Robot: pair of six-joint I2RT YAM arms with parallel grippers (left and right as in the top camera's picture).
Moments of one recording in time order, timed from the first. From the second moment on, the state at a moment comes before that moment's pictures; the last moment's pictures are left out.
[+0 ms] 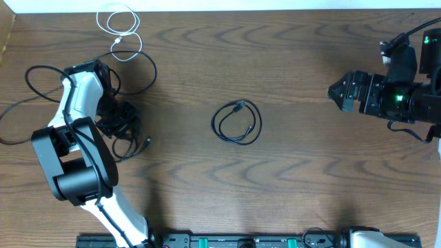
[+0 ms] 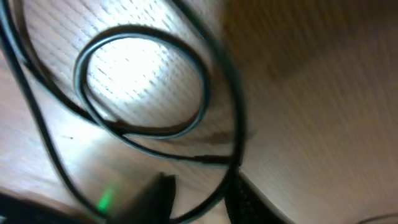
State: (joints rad) left arm 0.27 1.99 1.45 -1.25 0.11 -0.57; right arm 0.00 1.38 1.85 -1.50 -0.34 0.23
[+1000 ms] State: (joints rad) left arm 0.34 1.89 1.93 -1.16 0.24 -0.56; right arm 0.00 1.38 1.85 -1.51 -0.34 0.23
